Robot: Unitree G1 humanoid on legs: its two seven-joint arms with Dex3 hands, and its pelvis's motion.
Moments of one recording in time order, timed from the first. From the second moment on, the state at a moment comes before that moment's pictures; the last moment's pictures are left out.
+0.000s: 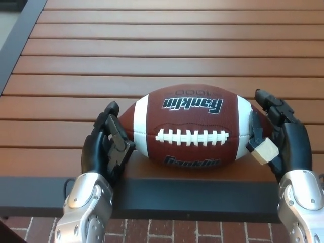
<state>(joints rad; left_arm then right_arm) -0.29 -0.08 0.12 0.32 -0.28 0.22 -0.07 -0.20 0.01 -0.02 -0.03 0.01 0.26 -0.13</state>
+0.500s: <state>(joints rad) -0.43 -0.09 0.06 0.45 -0.19 0.20 0.12 -0.23 0.08 0.00 -0.09 0.01 0.21 -0.17</state>
